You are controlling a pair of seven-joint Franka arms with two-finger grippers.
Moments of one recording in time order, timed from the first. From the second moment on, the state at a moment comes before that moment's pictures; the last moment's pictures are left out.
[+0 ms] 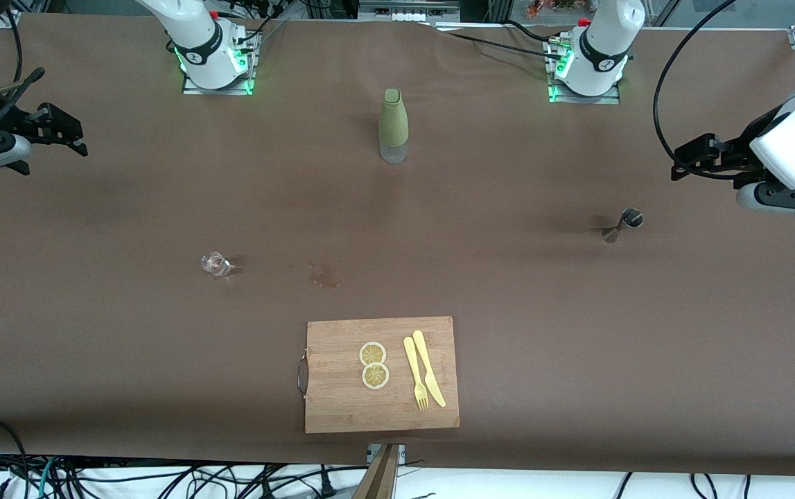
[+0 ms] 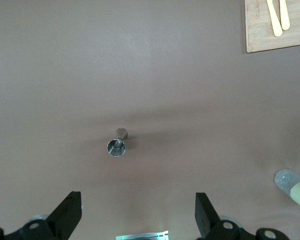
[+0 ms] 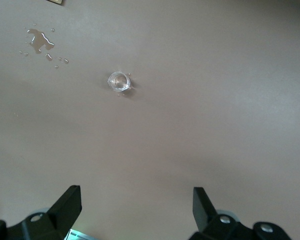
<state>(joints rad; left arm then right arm) -0.13 0.21 0.05 -1.27 -0.06 1.33 0.00 0.16 -0.08 -0.18 -1.78 -0.02 1.66 -0.39</state>
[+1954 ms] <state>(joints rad) -0.08 0.22 0.05 -1.27 -0.06 1.33 0.00 0.13 0.05 -0.18 -1.90 0.10 1.84 -0.85</state>
